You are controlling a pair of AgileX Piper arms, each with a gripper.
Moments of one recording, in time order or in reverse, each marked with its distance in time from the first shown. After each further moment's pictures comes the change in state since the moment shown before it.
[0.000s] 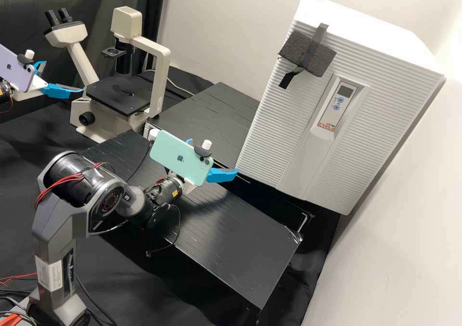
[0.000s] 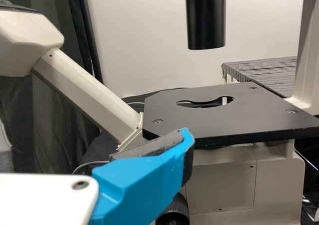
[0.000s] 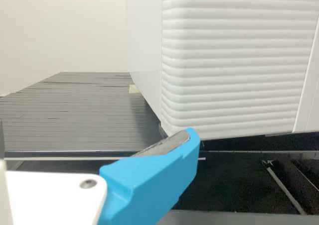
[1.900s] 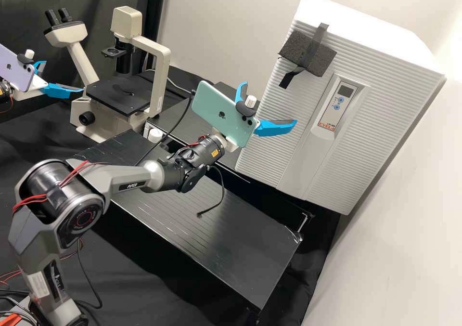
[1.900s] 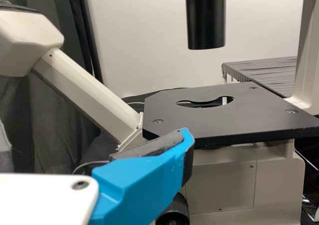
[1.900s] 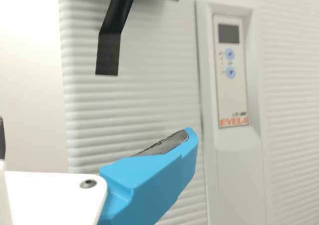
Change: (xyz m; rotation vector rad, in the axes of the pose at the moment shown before) left arm 0.000 0.000 0.000 0.000 0.000 0.000; right arm 0.033 0.138 -0.066 0.048 0.142 0.341
